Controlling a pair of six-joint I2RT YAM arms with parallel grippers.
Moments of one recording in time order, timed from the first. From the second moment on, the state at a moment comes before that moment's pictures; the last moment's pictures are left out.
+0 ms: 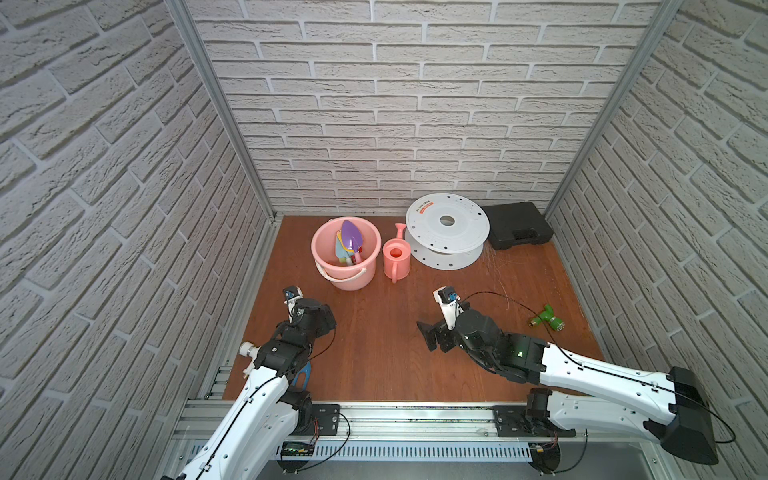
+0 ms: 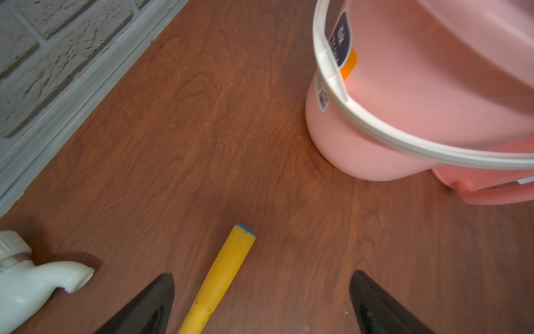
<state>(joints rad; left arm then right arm) -0.21 0.69 0.46 -0.60 -0.36 -0.62 1.03 1.03 0.69 -0.25 0.41 0.36</state>
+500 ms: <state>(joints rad) -0.21 1.00 0.37 -0.45 -0.43 -0.74 1.03 1.03 0.69 -0.26 0.41 0.36</state>
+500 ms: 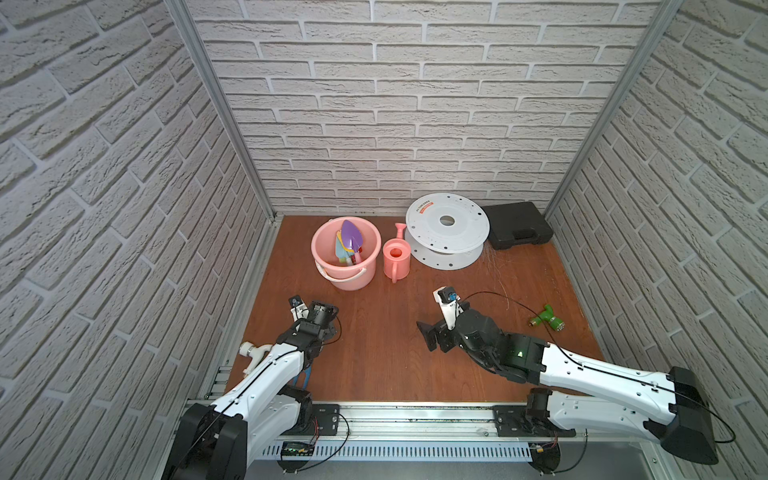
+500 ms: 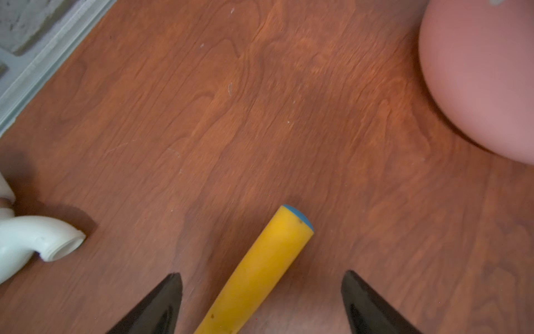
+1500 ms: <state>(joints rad) -0.27 1.28 0.49 -0.33 -0.32 -0.80 1.03 1.05 0.69 -0.26 0.43 0.36</state>
